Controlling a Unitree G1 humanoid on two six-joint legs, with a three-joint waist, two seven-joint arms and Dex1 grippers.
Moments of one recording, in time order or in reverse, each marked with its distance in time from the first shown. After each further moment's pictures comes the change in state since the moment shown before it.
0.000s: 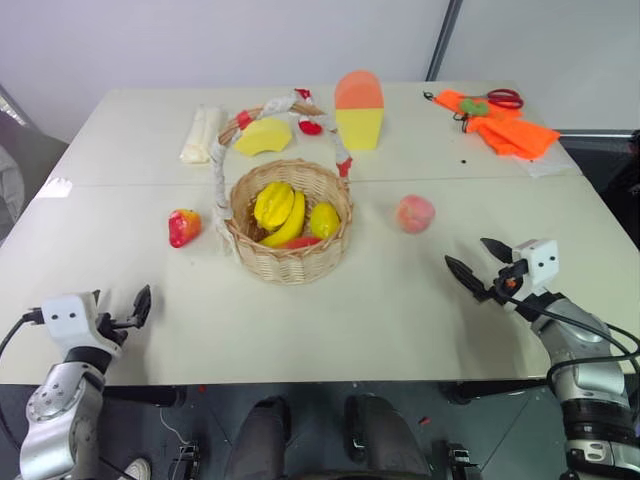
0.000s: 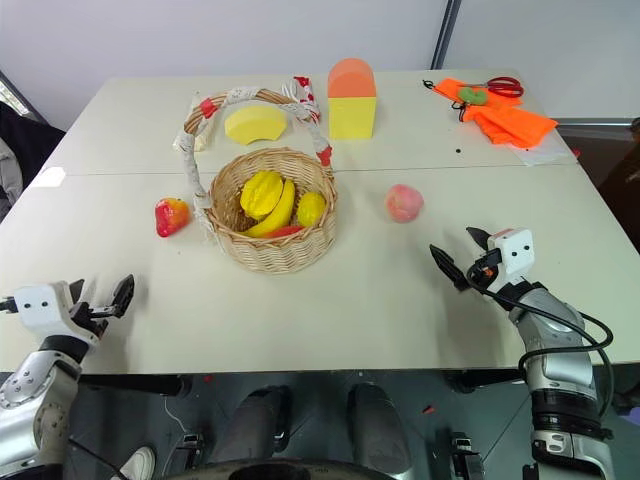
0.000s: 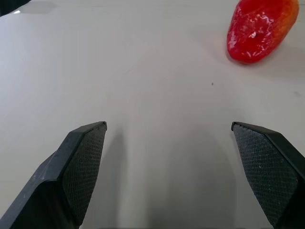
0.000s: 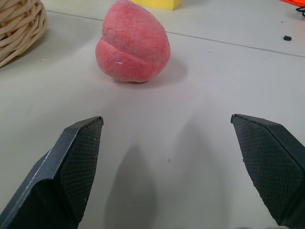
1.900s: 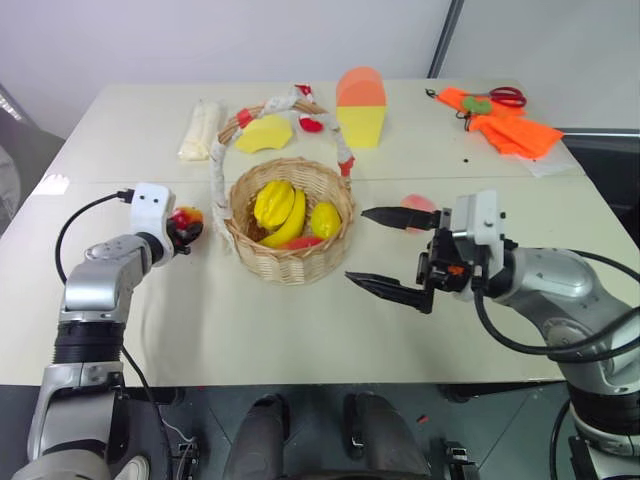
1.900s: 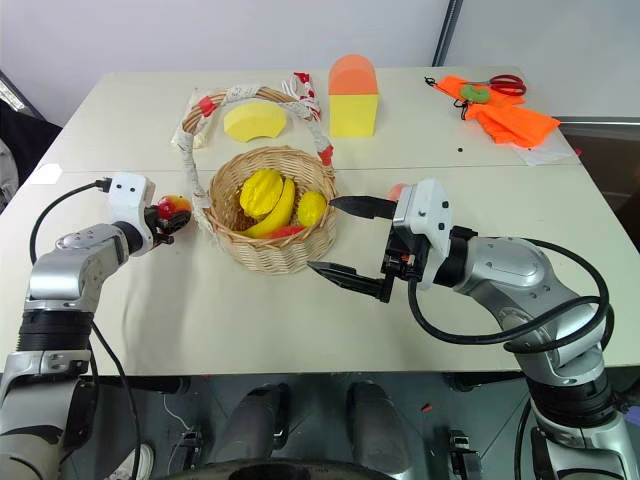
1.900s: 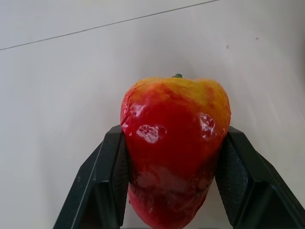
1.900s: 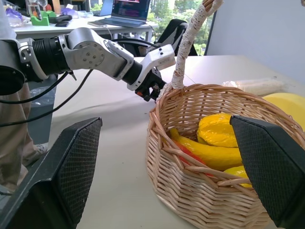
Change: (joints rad) left arm -0.714 0.219 -0.354 0.311 0.159 0.503 -0.099; right arm -0.186 -0.134 0.232 -0.818 0.356 0.532 0.090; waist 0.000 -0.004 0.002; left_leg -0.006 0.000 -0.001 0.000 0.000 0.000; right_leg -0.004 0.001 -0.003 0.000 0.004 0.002
